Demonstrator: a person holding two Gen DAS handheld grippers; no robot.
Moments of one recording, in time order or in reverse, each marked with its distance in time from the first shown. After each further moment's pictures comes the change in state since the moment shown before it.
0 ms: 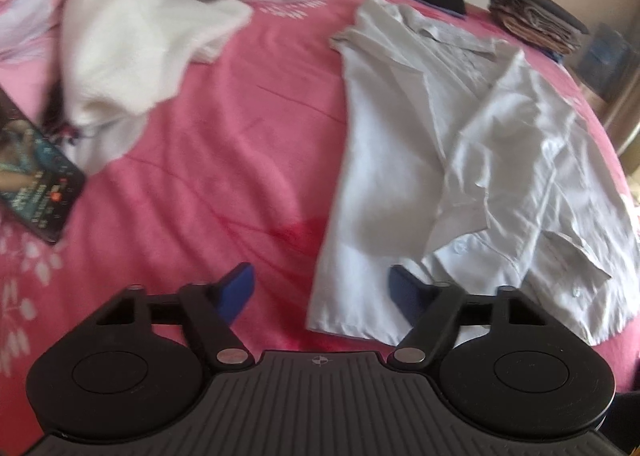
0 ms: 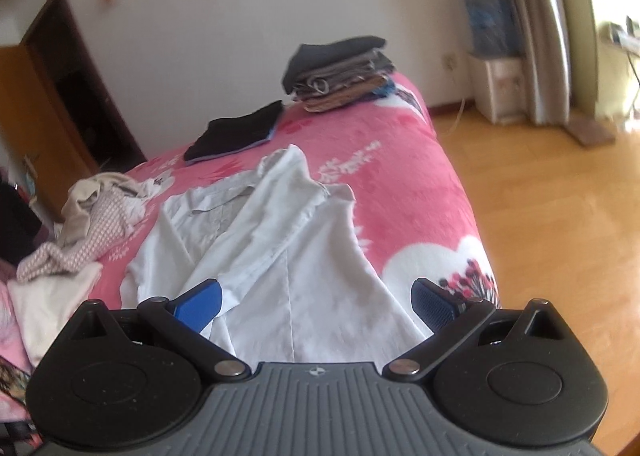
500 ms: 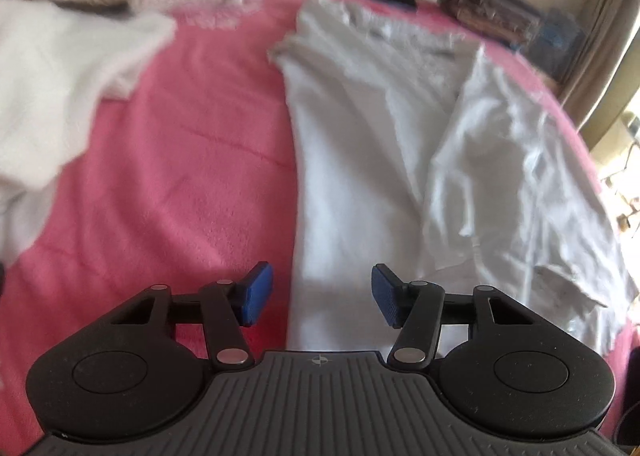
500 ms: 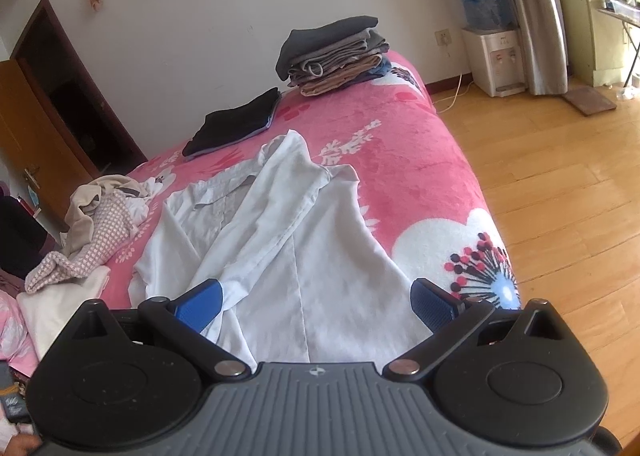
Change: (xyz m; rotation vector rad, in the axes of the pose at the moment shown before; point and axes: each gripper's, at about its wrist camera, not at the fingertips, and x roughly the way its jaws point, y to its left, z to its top) left arm 0.058 0.003 0.049 0.098 0.014 -0.147; right arm 0.007 0.003 -0.005 0.053 0.040 0.016
